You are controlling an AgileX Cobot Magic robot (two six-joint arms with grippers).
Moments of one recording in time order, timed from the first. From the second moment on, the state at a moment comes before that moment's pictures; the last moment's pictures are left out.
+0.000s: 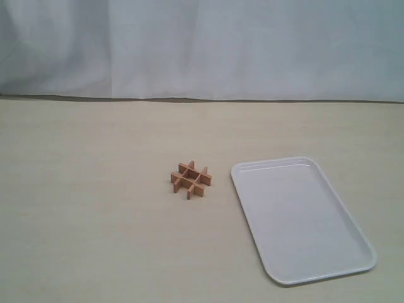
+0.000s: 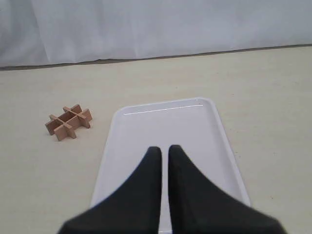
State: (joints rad) left arm -0.06 0.00 0.00 -0.09 0.15 0.00; right arm -0.02 0.00 0.00 0.12 0.34 0.01
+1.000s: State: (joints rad) left arm -0.06 0.00 0.00 -0.09 -0.09 0.00; right arm -0.02 0.00 0.00 0.12 0.34 0.01
